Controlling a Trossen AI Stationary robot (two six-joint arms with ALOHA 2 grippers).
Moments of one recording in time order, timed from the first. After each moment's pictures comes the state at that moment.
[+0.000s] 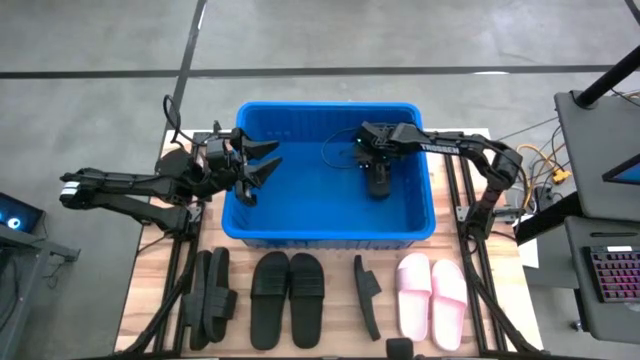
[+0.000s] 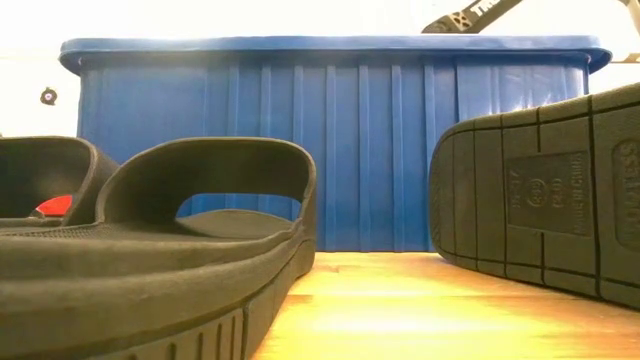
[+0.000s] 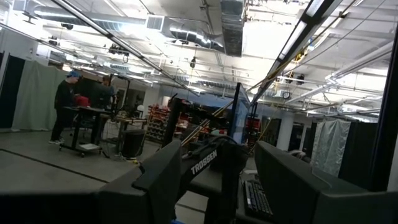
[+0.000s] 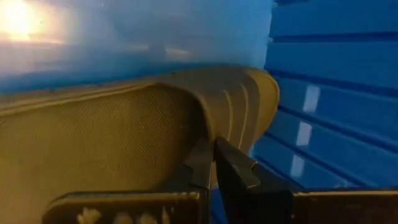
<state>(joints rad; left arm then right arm) -0.01 0.95 0.86 0.53 -0.27 -0.12 -0.51 1.76 1.29 -0.81 0.33 -0.61</state>
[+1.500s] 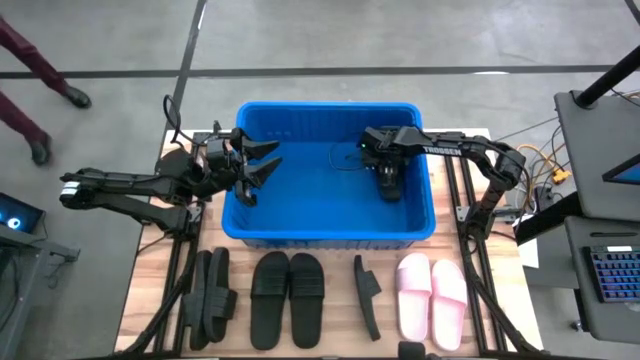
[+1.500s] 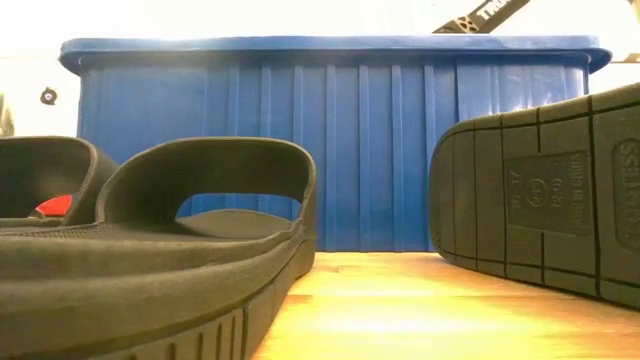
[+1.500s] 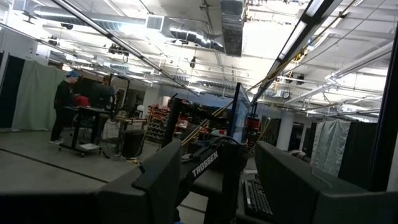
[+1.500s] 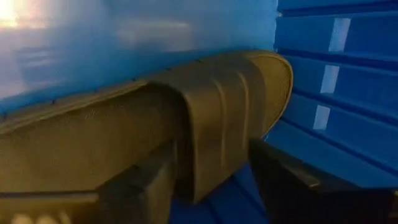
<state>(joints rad) -0.01 0.95 0.86 0.53 -0.27 -0.12 -0.51 1.74 1.22 -0.85 0.39 -0.49</state>
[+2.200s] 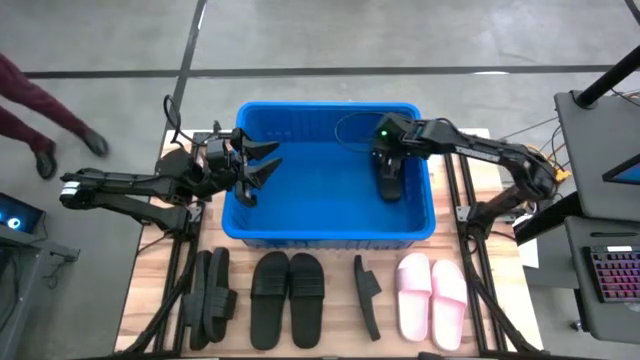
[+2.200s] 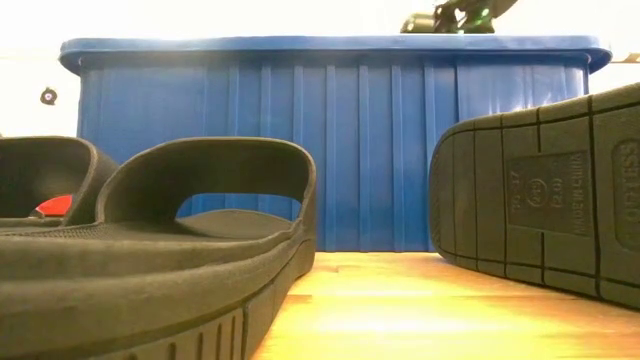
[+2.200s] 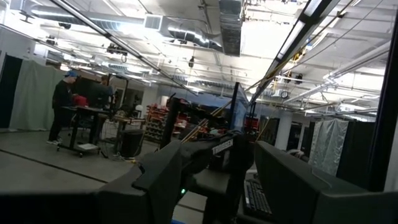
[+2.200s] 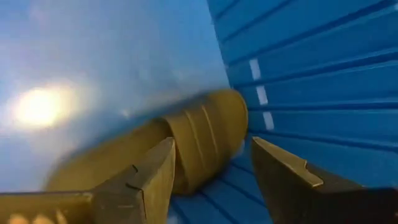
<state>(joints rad) -0.01 0.95 0.86 0.53 -0.26 -0.13 -0.50 1.47 1.22 -0.84 0.28 -0.33</state>
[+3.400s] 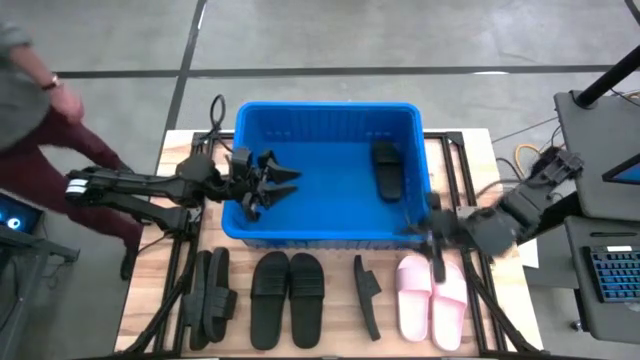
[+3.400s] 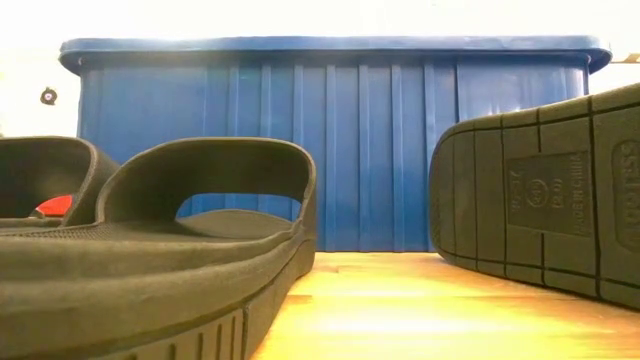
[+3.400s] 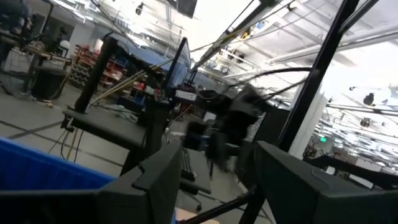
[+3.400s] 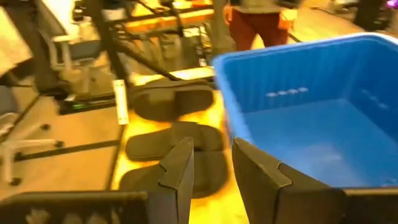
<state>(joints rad) -0.02 1.04 0.86 0.51 0.00 -0.44 0.71 1.09 1.22 -0.56 0.68 0.44</state>
